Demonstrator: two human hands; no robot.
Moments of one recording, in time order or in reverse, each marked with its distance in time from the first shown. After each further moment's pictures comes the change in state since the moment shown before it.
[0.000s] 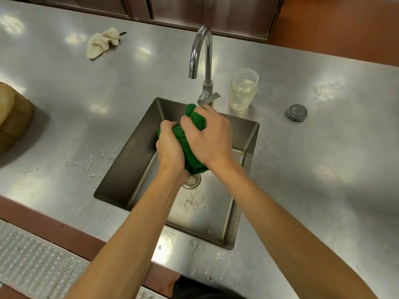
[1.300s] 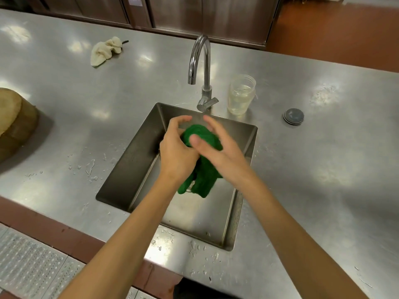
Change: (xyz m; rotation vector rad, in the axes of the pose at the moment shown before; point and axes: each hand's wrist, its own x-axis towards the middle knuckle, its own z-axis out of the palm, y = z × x) left_hand -0.017 -0.001 -0.010 0.690 -0.155 0.544; right_hand -0.034 0.002 -0.054 0.347 -0.428 0.365
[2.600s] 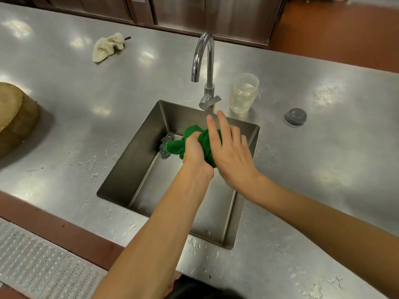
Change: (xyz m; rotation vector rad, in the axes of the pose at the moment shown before) left_hand 0.011 0.011 0.047 -0.992 0.093 -0.928; right_hand 0.015 0.036 -0.004 -1.446 0.248 -0.428
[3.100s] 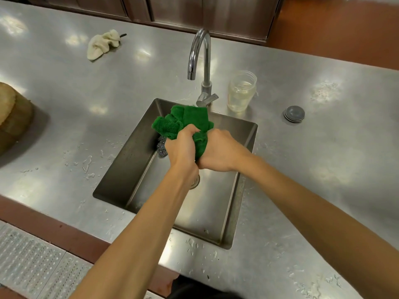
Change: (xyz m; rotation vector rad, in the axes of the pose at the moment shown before) left_hand -0.002 0.013 -0.002 0.182 0.153 0.398; right_hand 0.039 0.006 -0.019 0.707 -0.522 0.092
